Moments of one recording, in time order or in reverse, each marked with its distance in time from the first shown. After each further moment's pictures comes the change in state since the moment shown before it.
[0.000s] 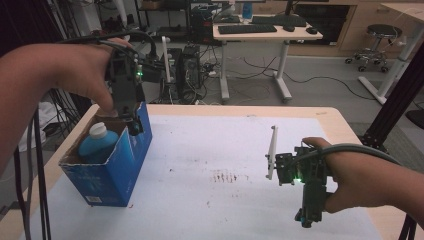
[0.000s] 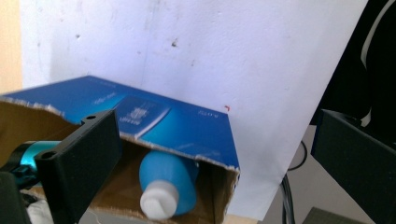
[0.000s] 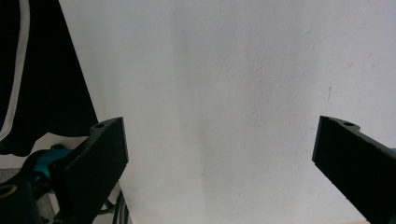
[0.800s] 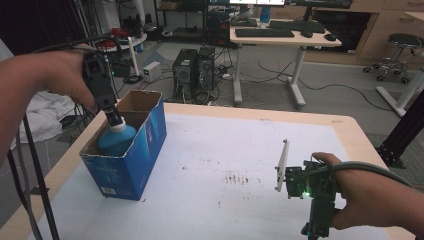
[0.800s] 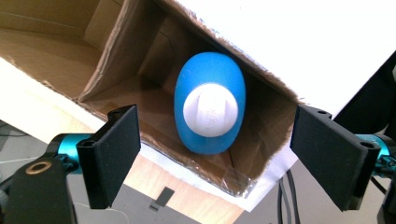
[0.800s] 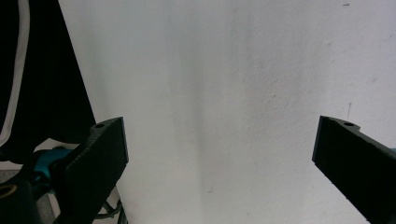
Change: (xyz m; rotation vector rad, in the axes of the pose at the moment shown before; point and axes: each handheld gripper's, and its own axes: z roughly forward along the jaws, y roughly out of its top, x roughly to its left) left arm 0.042 -0.102 0.011 -0.031 -0.001 -0.323; right arm 0.005 0.007 0.018 -0.008 0.018 -0.016
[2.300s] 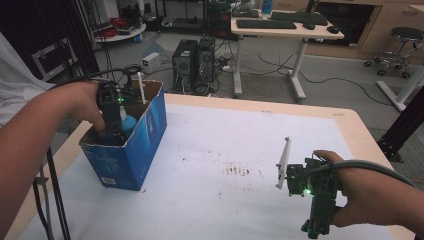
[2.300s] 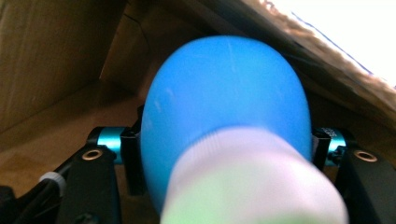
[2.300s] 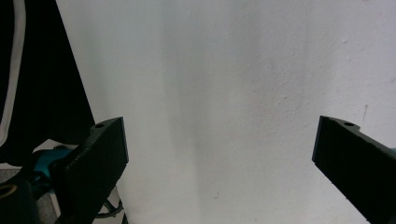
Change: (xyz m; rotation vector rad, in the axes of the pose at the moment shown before) left arm 0.012 -0.012 0.098 0.043 -0.087 0.045; right arm 0.005 0.001 0.011 0.009 0.002 0.006
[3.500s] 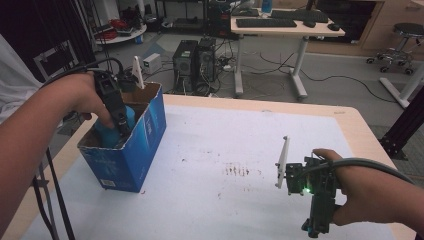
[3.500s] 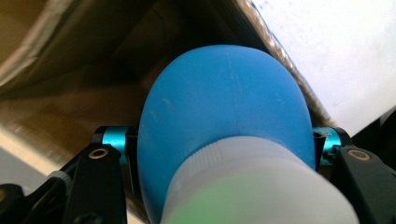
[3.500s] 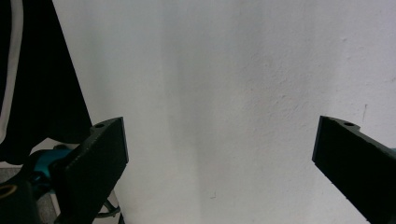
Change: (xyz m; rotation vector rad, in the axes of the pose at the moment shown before) left arm 0.004 0.007 -0.019 -0.023 -0.007 -0.281; right arm -0.005 -0.002 0.002 -0.003 0.007 -0.009
